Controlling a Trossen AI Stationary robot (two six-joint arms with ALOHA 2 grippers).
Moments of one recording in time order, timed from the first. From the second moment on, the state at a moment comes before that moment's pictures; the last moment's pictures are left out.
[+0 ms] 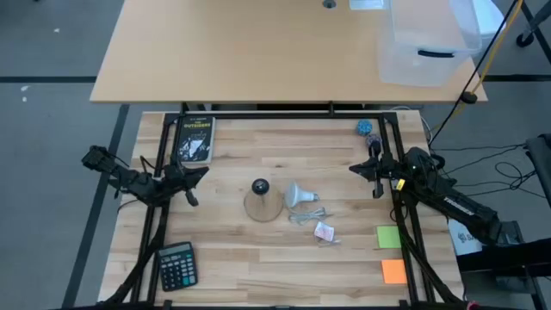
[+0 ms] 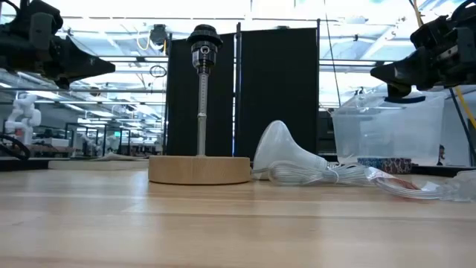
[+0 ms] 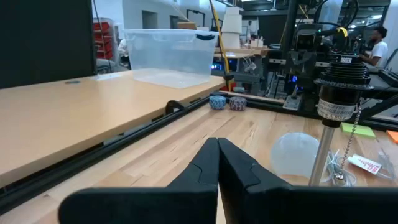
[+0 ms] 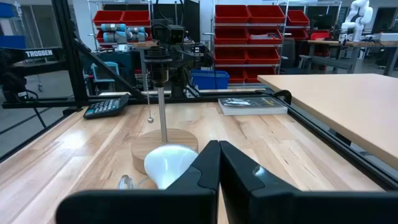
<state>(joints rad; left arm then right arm) -0.51 0.01 0.01 0.04 -0.97 0.01 -0.61 0.00 0.05 -0.03 -0.55 0.02</state>
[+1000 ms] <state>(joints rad) -0.51 0.01 0.01 0.04 -0.97 0.01 -0.61 0.00 0.05 0.00 -0.55 0.06</state>
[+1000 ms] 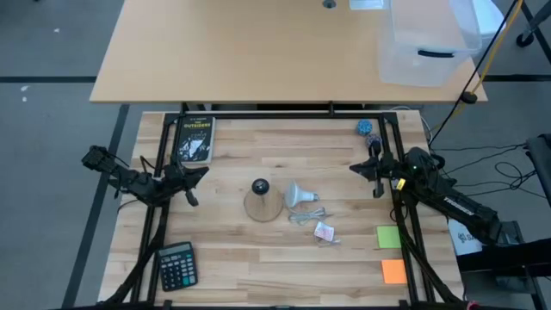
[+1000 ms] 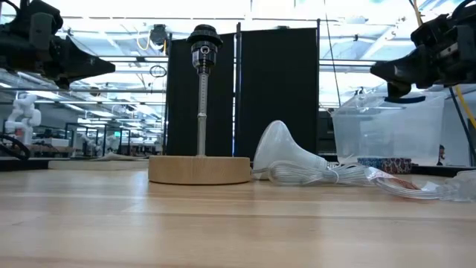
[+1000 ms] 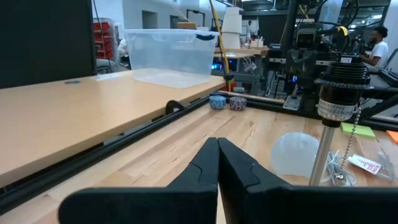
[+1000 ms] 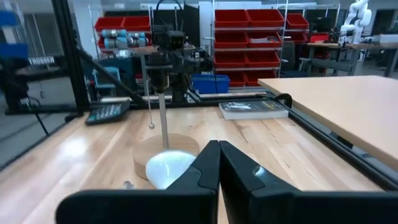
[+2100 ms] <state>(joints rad) -0.51 0.01 0.01 0.70 -0.75 0.09 -0.61 0.55 0.55 0.15 -0.64 0.39</state>
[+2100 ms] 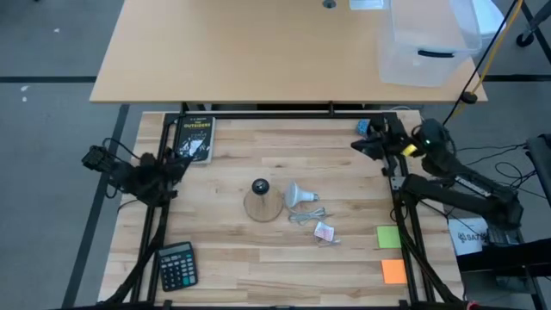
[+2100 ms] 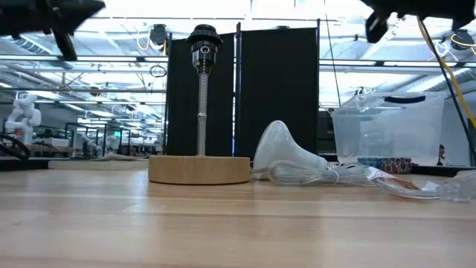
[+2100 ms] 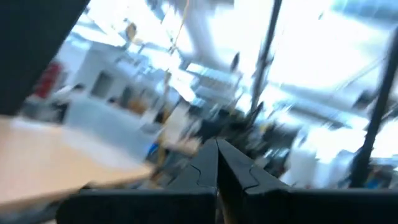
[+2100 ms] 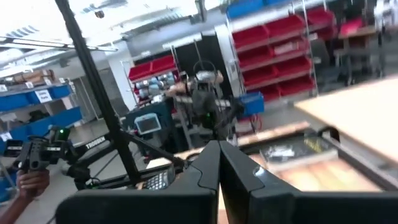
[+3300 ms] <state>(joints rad) -0.33 0.71 0.30 0.46 -0.40 0.05 -0.44 1.20 0.88 0.28 -0.79 0.09</state>
